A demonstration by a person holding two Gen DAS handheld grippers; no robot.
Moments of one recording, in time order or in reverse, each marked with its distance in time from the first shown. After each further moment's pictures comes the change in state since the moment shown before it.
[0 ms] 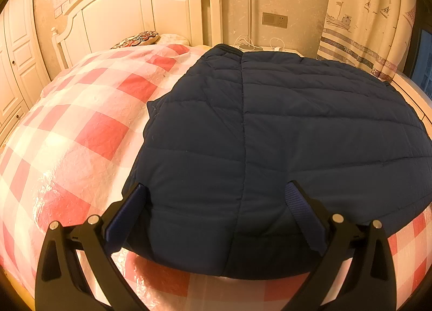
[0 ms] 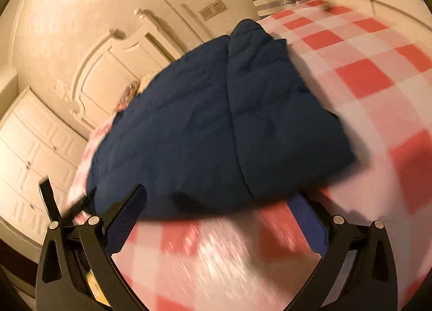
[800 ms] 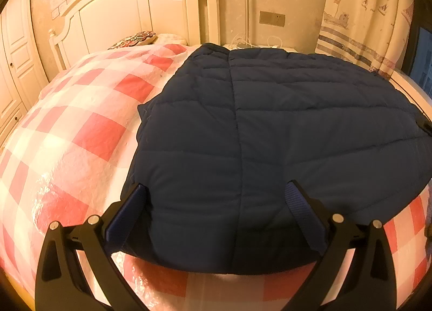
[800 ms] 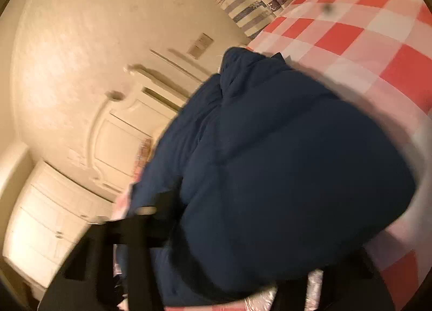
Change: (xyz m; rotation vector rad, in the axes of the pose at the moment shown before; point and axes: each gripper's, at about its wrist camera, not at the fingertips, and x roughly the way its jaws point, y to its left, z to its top) left arm -0.001 -0.008 -0.005 0.011 -0.002 -0.005; right arm 0.036 -0.010 0.032 0.273 -0.207 0.184
